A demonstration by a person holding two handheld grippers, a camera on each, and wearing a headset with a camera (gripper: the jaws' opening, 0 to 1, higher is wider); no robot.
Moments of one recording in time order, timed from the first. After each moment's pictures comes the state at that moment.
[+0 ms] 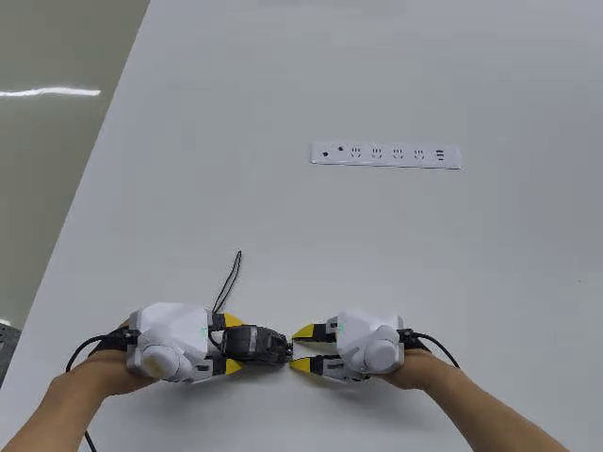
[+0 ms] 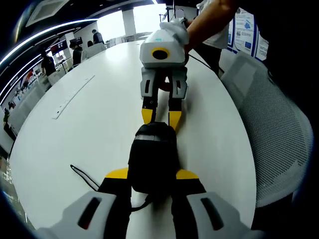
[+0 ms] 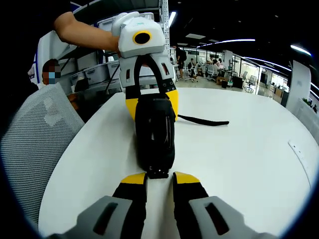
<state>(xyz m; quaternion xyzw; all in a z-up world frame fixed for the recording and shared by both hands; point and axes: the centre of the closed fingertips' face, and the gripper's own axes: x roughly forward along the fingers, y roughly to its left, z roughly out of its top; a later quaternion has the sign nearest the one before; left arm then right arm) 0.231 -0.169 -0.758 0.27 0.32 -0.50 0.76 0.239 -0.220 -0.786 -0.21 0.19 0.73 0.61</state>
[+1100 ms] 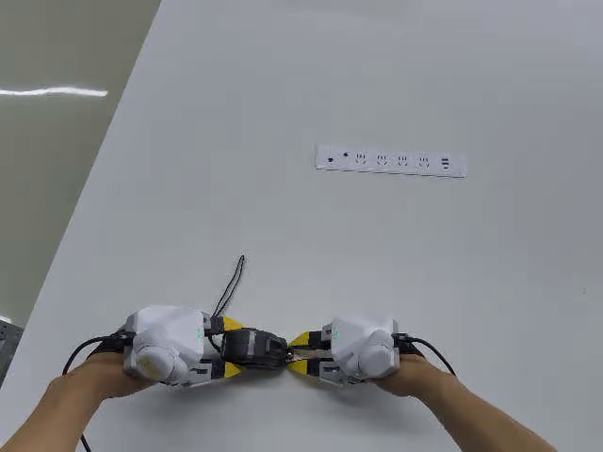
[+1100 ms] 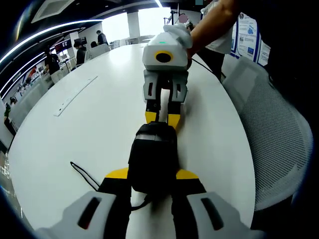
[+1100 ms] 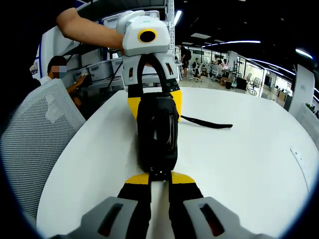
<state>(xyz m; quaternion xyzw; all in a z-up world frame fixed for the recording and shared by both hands) 0.232 -0.166 -0.758 0.25 0.31 -0.49 0.77 0.238 -0.216 -0.786 -0.23 0.19 0.74 0.60</state>
